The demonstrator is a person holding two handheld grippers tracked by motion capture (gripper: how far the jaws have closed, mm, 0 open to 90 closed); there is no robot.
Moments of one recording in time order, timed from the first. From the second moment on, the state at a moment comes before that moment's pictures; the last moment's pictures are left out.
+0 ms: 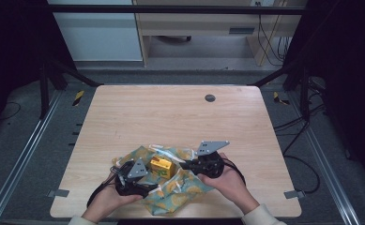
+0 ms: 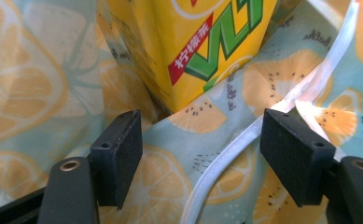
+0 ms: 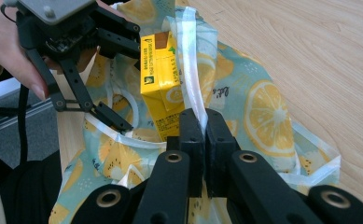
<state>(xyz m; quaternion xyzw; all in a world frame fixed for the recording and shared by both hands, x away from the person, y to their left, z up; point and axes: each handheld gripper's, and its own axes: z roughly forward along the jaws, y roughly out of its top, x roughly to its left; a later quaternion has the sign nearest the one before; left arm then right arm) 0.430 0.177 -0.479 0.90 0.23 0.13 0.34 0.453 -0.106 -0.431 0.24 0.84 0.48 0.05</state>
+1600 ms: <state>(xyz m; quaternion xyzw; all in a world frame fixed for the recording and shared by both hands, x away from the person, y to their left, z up) 0.430 0.176 -0.490 0.91 0.22 0.12 0.32 0.533 -0.134 -0.474 0.38 0.82 0.42 0.10</state>
